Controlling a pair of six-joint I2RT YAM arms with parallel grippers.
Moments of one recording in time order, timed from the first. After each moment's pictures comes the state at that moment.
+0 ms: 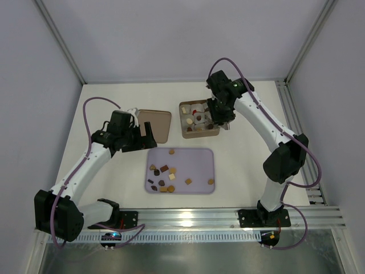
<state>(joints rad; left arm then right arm) -0.32 1.19 0.96 -0.66 0.18 -0.42 0.51 1.81 1.86 -1.26 0.13 0.23</state>
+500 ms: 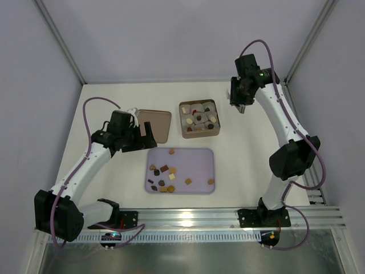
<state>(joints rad) -0.32 1.19 0.96 -0.66 0.18 -0.43 0.32 1.81 1.98 -1.18 0.15 0.26</state>
